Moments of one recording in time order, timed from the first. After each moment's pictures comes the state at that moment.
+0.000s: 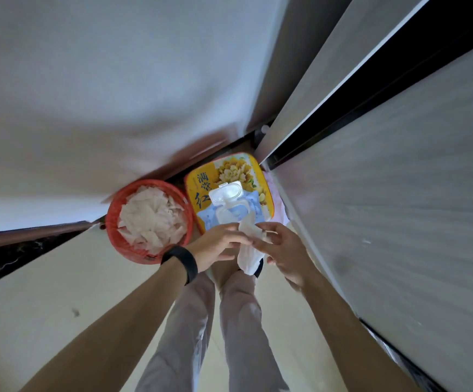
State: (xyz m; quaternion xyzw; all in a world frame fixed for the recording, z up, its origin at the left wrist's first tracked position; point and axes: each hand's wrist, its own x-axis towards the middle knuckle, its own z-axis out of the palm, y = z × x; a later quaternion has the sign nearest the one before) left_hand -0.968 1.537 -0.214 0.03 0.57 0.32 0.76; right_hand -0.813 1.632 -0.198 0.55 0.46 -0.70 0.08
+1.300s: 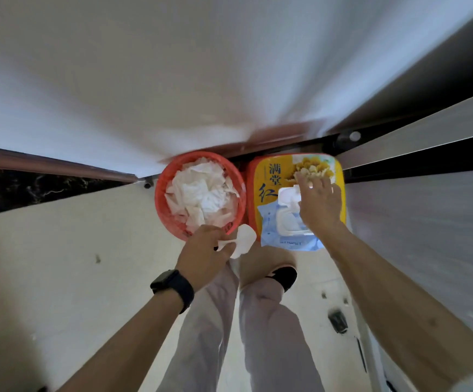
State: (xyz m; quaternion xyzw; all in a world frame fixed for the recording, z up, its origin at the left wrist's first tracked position) left_hand -1.003 1.396 -0.278 0.11 0.88 0.24 0.40; right_hand -0.940 1.657 -0.386 0.24 0.94 -0.04 0.24
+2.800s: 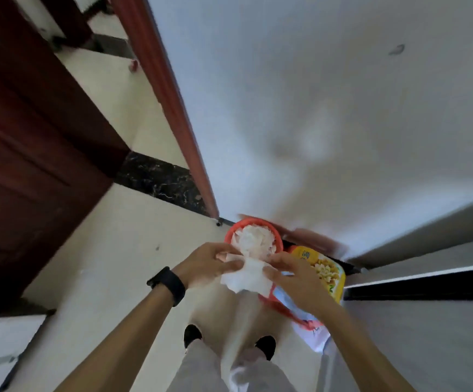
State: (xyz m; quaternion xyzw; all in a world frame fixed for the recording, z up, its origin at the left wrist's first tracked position) left_hand -0.918 1.300 0.075 -0.03 0.81 0.47 0.36; right_hand -0.885 1.531 0.044 0.06 0.79 -0.56 0.23
